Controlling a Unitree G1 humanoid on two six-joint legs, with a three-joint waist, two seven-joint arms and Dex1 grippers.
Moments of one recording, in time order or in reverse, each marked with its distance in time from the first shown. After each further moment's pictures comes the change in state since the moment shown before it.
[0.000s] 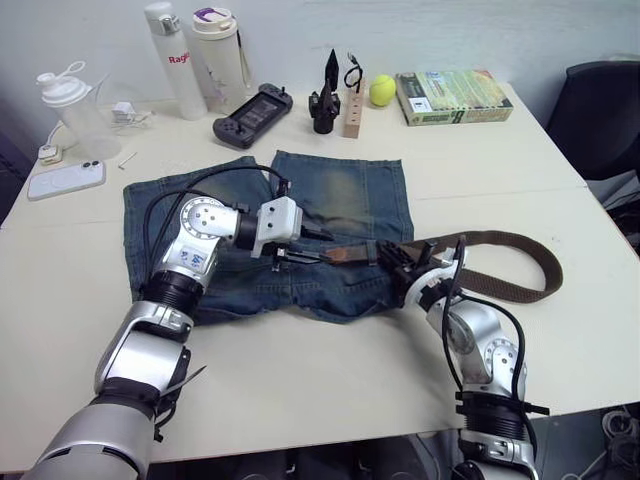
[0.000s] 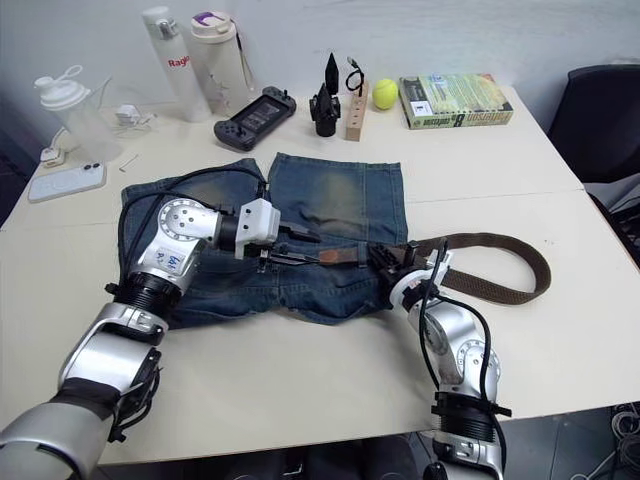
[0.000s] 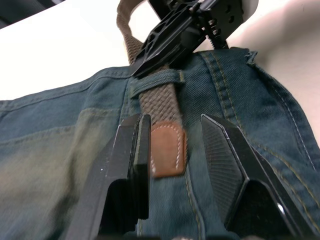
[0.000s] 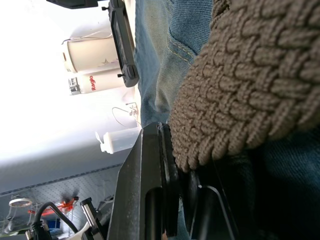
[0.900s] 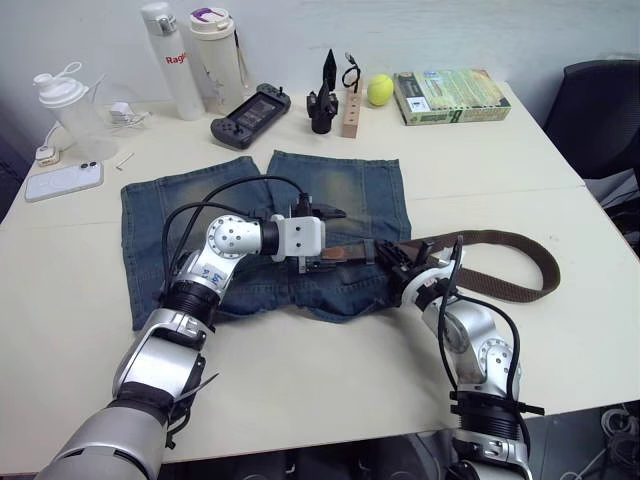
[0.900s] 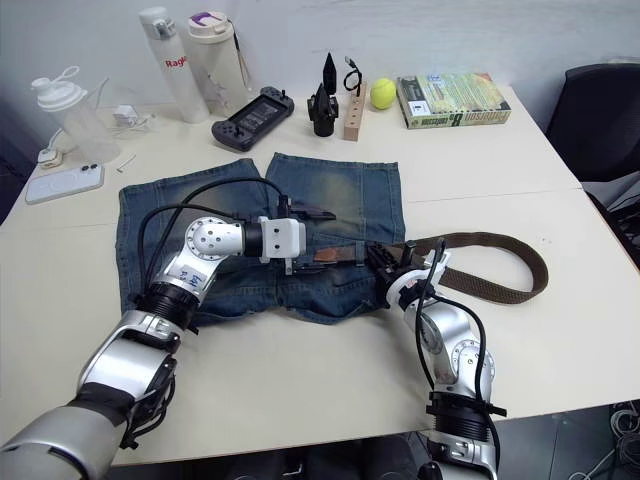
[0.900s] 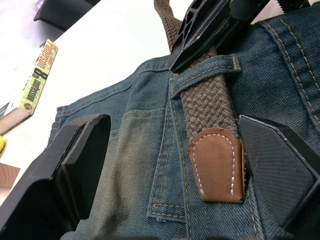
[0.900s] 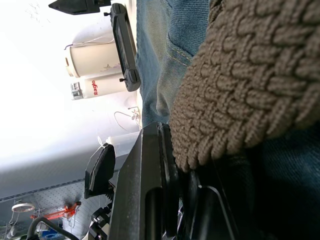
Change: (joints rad) left arm 0.027 -0.076 -0.015 0.044 0.307 -0.236 0.371; right arm -0.003 0.025 -0.002 0.000 -0.030 -0.009 0.010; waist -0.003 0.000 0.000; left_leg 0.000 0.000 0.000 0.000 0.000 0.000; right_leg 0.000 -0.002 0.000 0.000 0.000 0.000
